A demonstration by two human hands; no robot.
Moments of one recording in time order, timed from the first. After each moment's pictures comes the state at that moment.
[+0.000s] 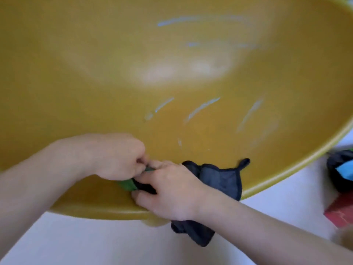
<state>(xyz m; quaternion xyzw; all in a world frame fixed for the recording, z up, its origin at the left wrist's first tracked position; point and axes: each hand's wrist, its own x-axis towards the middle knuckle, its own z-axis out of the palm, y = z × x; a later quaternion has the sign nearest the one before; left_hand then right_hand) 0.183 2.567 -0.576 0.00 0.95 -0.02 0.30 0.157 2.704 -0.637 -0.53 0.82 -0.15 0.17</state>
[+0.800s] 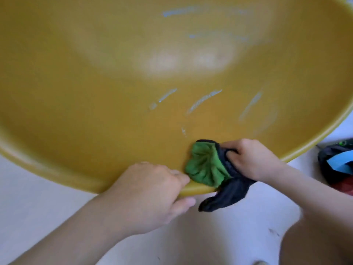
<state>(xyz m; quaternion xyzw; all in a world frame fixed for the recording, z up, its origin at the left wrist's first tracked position) 0.254 2.616 -0.626 0.08 0.99 0.06 0.03 0.087 2.800 -0.639 -0.31 0.93 -0.13 0.16</state>
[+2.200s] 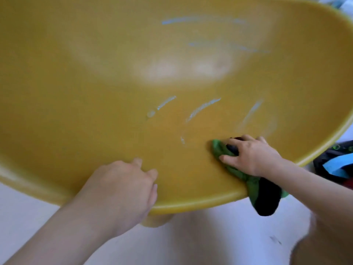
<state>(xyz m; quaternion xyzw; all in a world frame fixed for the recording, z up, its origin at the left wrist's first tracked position) 0.257 2.582 -0.625 0.00 1.00 -0.08 0.02 0.049 2.797 -0.663 -0.25 0.96 0.07 0.11</state>
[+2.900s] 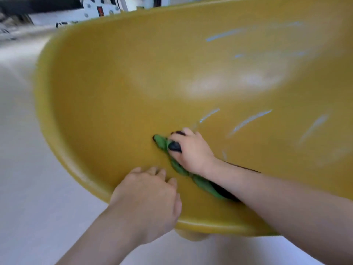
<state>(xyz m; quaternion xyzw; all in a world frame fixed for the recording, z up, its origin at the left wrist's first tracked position) 0.264 2.570 -0.611 -0.11 0.98 -0.12 0.12 0.094 2.598 -0.683 -0.49 0.84 -0.23 0.03</state>
